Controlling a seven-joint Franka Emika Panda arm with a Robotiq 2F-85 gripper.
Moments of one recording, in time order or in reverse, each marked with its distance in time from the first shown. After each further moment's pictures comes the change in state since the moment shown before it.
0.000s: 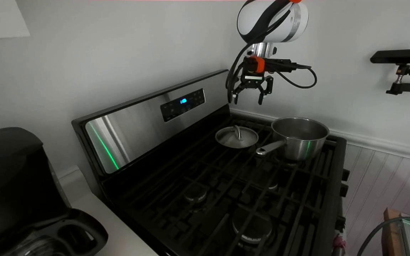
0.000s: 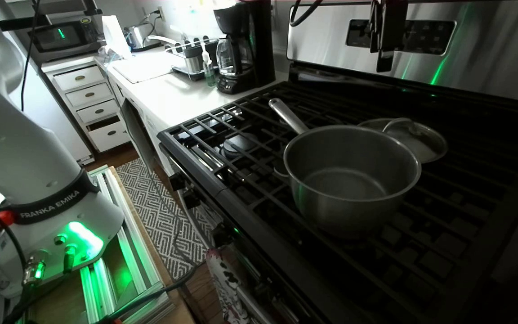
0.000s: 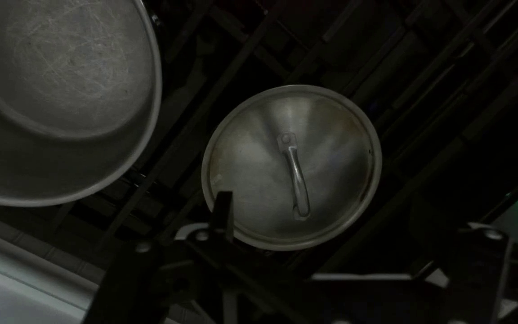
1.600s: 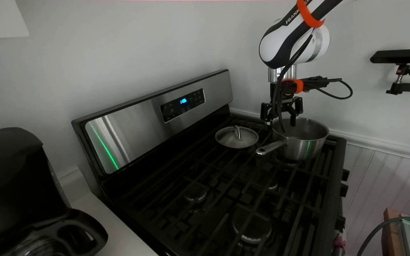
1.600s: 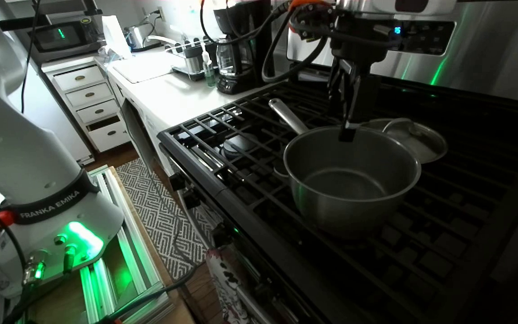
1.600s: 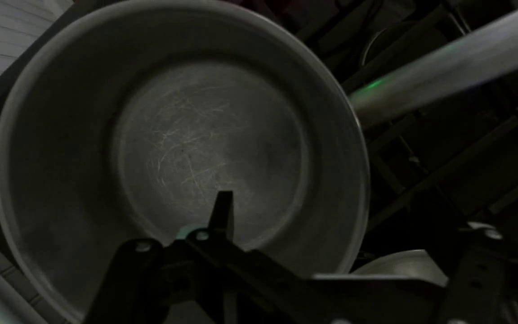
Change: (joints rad) arm -0.044 -0.020 -0.058 -0.186 -0.089 -0.105 -0.261
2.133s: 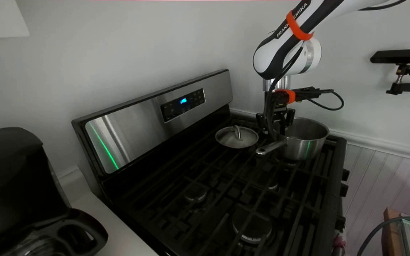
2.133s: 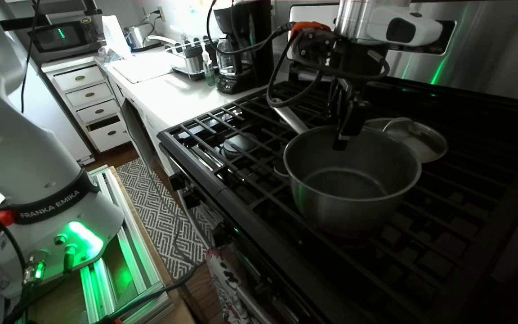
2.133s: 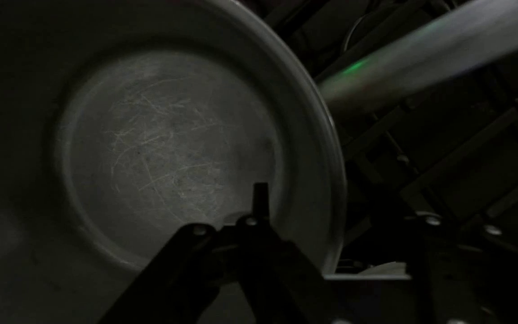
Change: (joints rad) arm 0.003 0.063 0.022 -0.001 0.051 0.068 0.003
